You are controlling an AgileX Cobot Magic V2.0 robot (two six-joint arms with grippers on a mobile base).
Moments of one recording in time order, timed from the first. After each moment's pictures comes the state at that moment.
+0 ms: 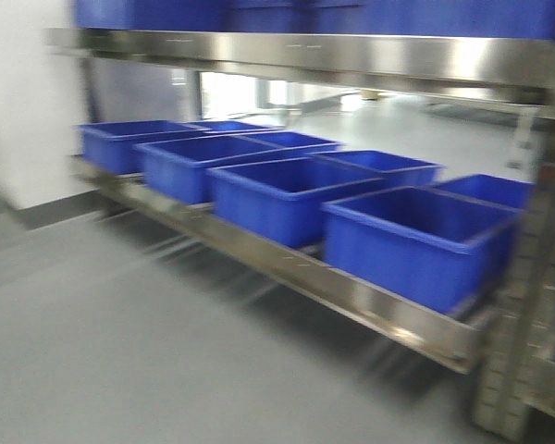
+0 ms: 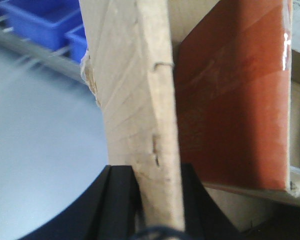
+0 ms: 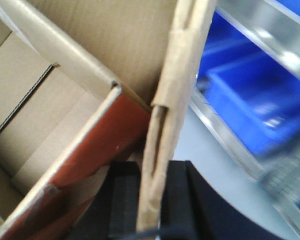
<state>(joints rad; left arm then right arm) -0.33 1.38 -1.90 0.05 1.14 -0.13 0.32 1.38 -1.82 0.20 1.10 -0.05</state>
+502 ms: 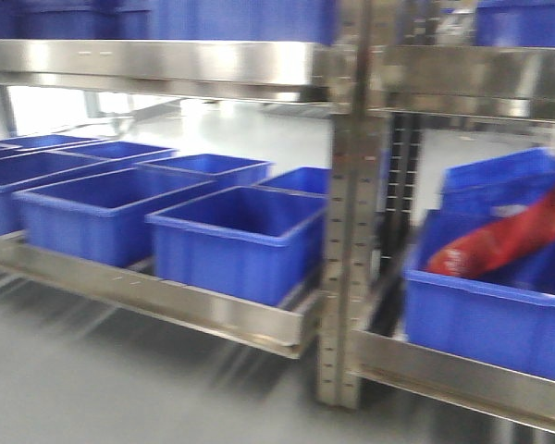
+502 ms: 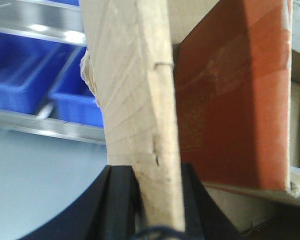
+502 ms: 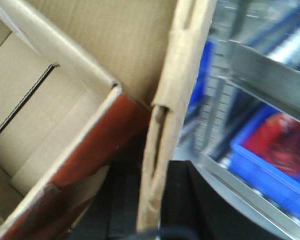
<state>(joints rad) -0.33 1.38 -1.90 0.05 1.14 -0.13 0.32 1.38 -1.82 0.20 1.10 -0.05</state>
